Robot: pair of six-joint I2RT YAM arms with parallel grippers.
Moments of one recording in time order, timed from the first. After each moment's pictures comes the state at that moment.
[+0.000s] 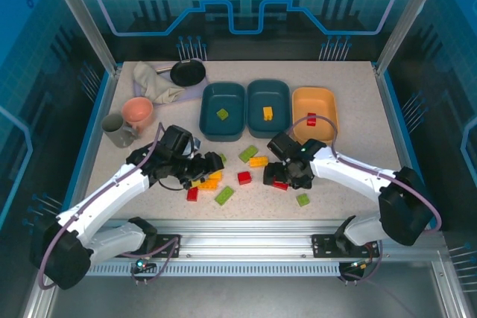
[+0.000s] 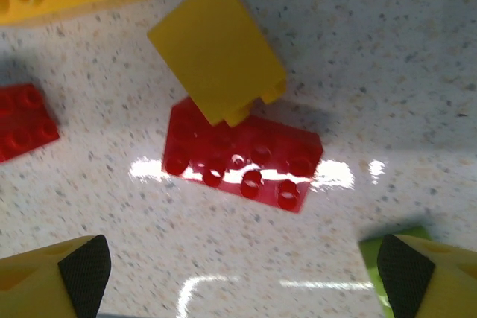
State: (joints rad) left arm -0.49 1.06 0.78 -0.71 0.44 -0.95; right arm 0.73 1.42 0.90 -0.85 0.00 0.86
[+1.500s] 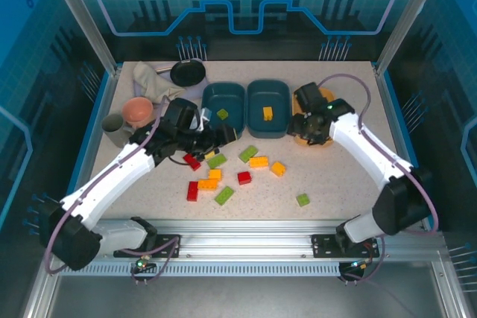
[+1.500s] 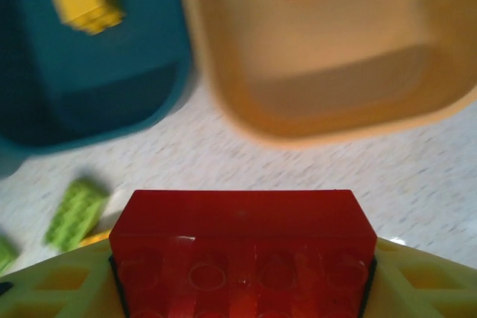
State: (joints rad) left arm -0.50 1.25 1.08 -0.63 0.47 -0.95; right arm 0.36 1.51 1.30 -1.00 0.13 0.67
